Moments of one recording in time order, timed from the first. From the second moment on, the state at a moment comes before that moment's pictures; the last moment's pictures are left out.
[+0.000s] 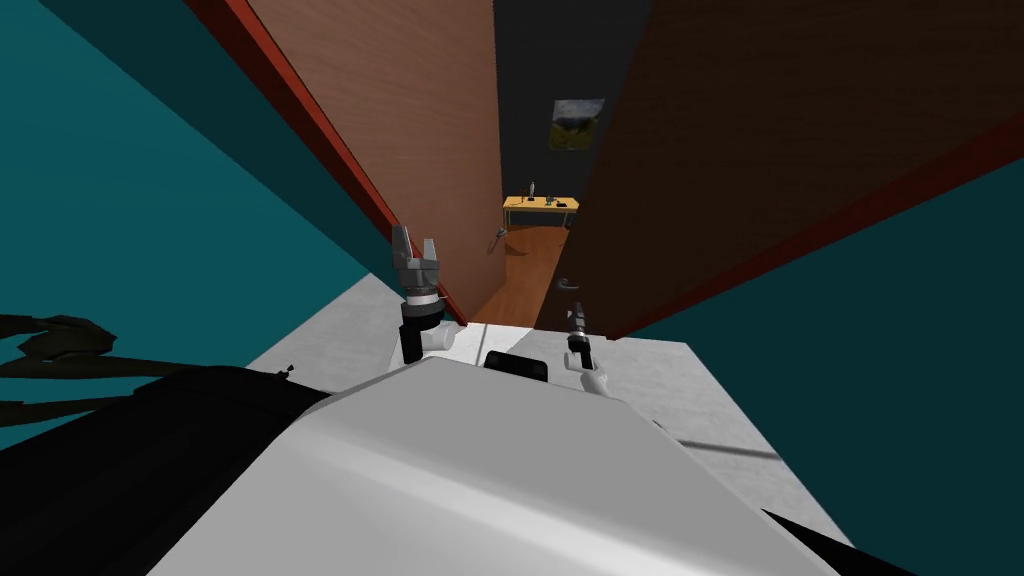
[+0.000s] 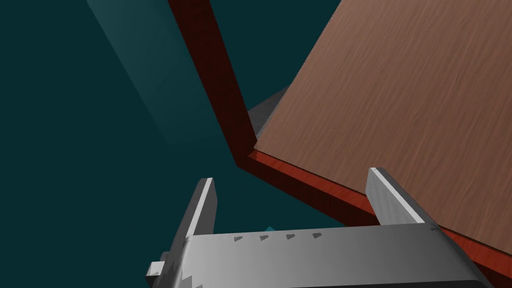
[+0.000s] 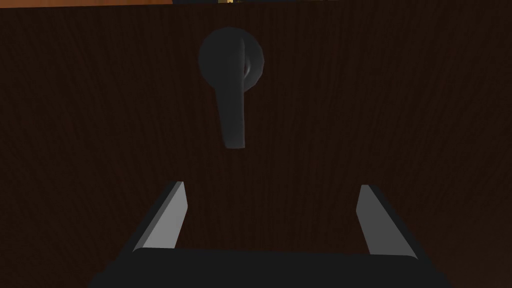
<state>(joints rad) -0.12 -0.13 0.03 -0.72 -0.09 -0.81 -0.08</state>
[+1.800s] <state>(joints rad) -0.17 -0.13 0.02 -0.58 -0.10 -0.85 -0.08</state>
